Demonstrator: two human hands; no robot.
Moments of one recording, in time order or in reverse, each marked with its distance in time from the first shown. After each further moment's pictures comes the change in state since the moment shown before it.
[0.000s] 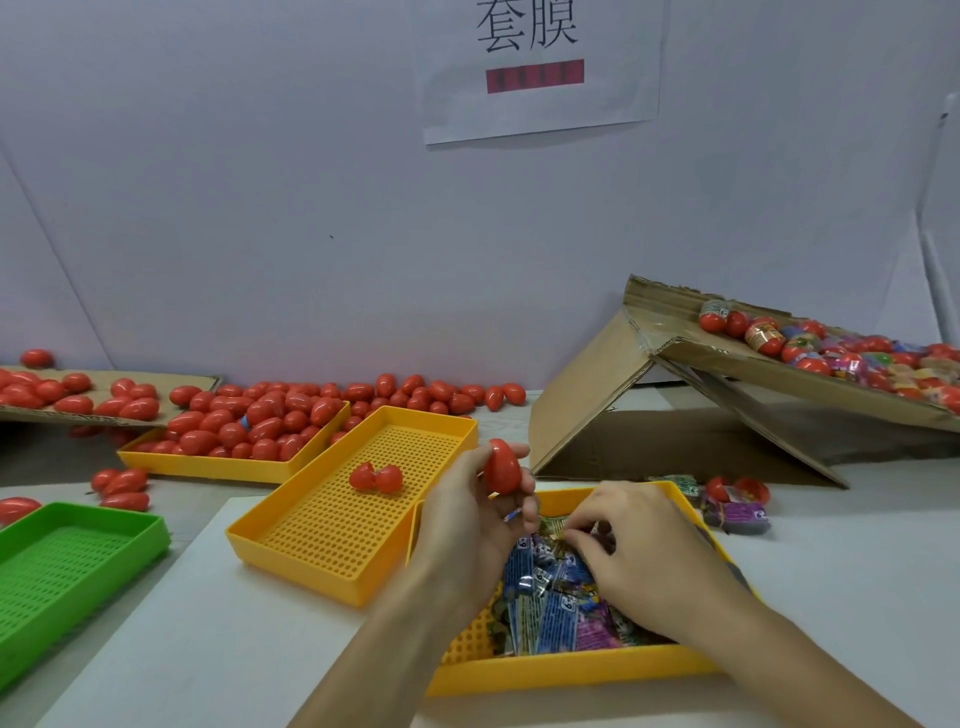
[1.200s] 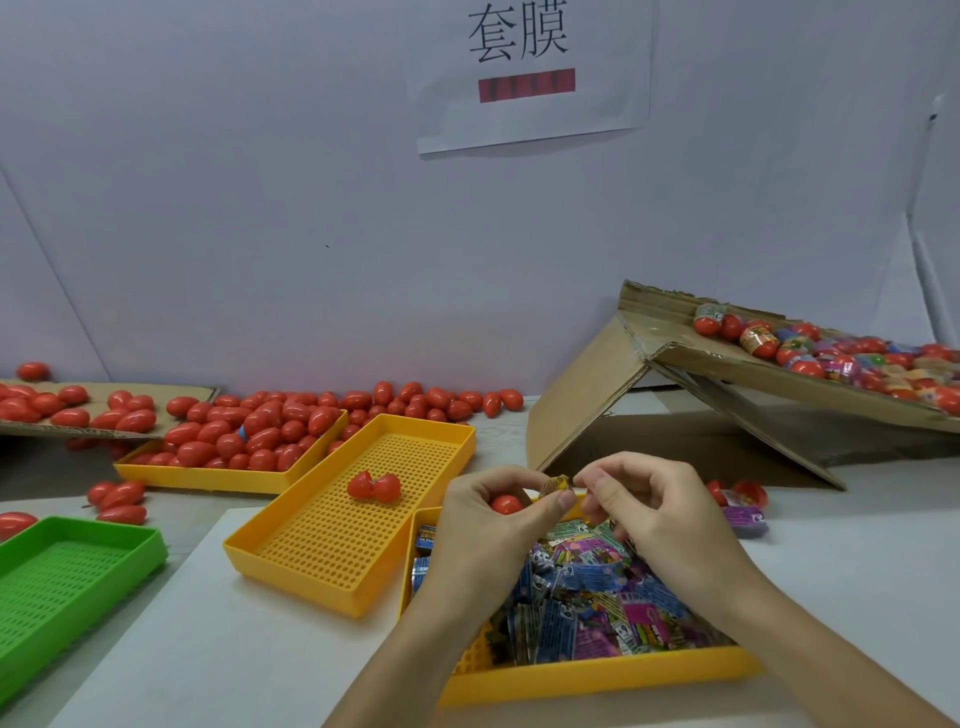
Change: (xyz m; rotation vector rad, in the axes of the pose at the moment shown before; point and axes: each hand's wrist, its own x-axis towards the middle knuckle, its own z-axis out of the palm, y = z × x) left_hand -0.010 -0.005 0.002 0.685 -0.073 0.364; right_hand 0.001 -0.002 -0.020 0.743 0.138 0.141
